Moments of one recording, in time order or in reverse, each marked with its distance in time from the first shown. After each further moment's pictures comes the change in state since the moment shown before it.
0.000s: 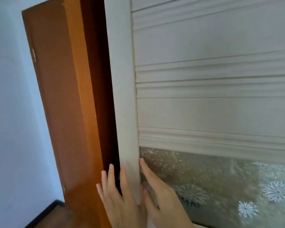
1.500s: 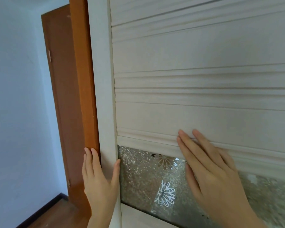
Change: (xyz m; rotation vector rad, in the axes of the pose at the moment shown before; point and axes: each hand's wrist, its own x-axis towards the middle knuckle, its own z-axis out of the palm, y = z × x) left_hand 0.048 -0.010 -0.013 -0.190 -0.221 -0.283; right_hand -0.007 -0.002 -0.128 -0.921 0.455 -0.444
